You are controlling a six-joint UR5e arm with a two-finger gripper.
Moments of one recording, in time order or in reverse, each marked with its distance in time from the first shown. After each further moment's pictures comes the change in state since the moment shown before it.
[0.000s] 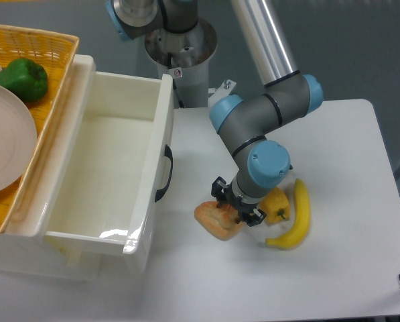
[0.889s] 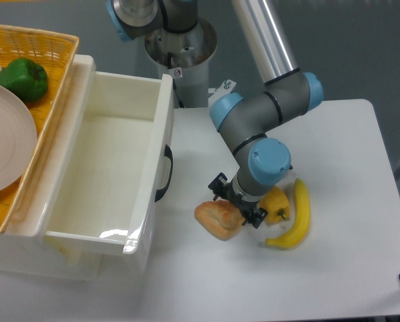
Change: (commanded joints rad) arm 0.006 0.009 -0.009 0.003 -0.002 0.046
